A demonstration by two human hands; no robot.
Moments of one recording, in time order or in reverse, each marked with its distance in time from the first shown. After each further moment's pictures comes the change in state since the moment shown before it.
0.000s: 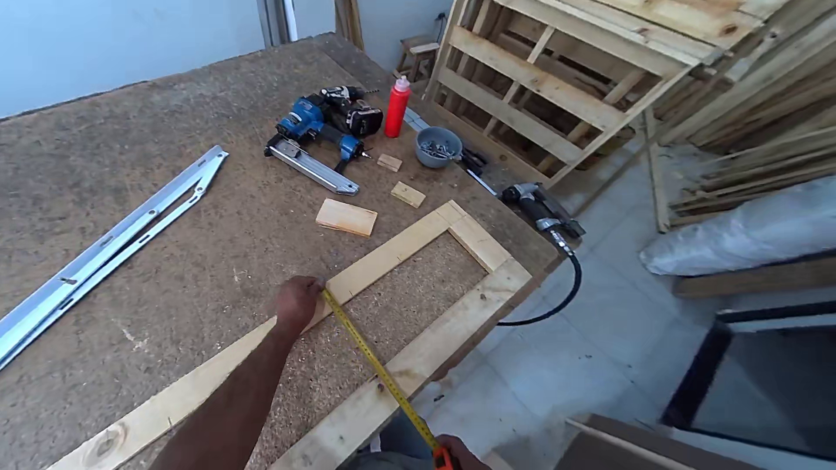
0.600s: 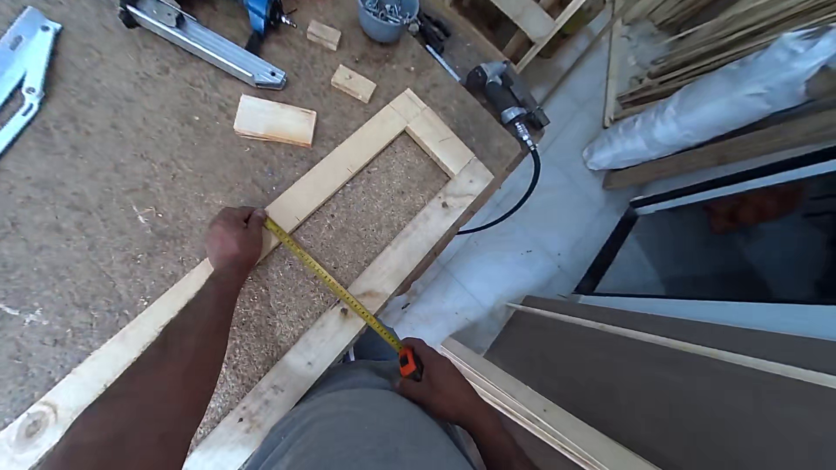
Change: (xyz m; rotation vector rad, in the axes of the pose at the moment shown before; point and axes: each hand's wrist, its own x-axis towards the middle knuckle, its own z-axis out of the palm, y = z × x) left_hand 0.006 -0.018 0.022 0.156 0.092 0.048; right_hand 0.019 0.005 0.005 -0.064 0.033 0.071
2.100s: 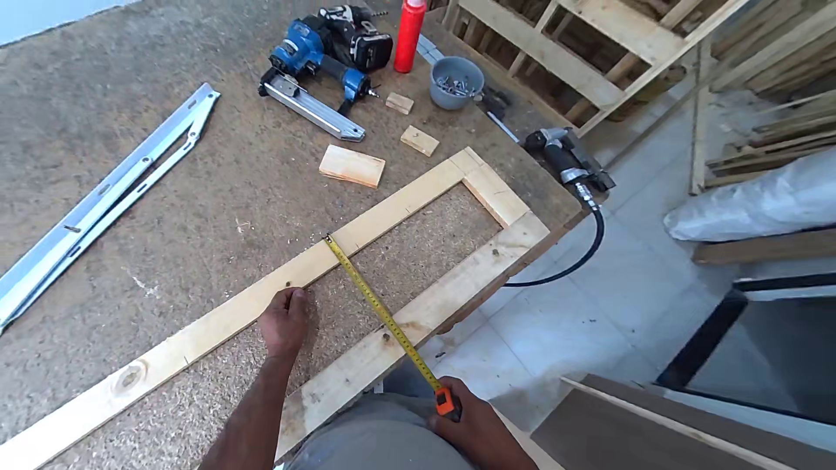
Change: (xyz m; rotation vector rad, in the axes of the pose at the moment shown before) left_hand -0.135 -0.044 0.008 -0.458 0.276 -0.208; right_hand -0.001 0.014 0.002 -0.022 0.004 -0.052
